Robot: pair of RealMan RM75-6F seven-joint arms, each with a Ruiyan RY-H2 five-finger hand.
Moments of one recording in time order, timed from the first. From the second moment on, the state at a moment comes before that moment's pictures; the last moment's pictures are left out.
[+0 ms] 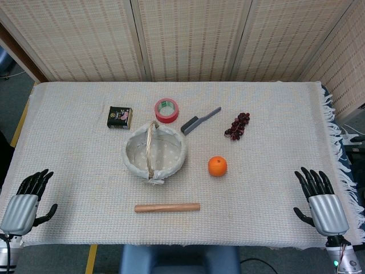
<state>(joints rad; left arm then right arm) -0.12 -1.14 -0.01 -1.65 1.52 1.44 0.04 0.04 -1.20 0.00 -1.58 -1.61 1.52 -0.18</state>
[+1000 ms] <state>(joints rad) -0.12 -1.13 -0.01 -1.65 1.52 1.44 0.03 0.30 -1.29 0.15 -1.87 -1.16 1.18 -0.57</state>
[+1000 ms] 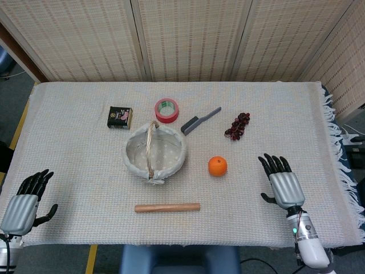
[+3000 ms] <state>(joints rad) -0.12 -1.12 -0.01 -1.67 1.50 1.41 0.01 0.75 -1.71 0.40 -1.77 -0.85 1.28 -0.67</state>
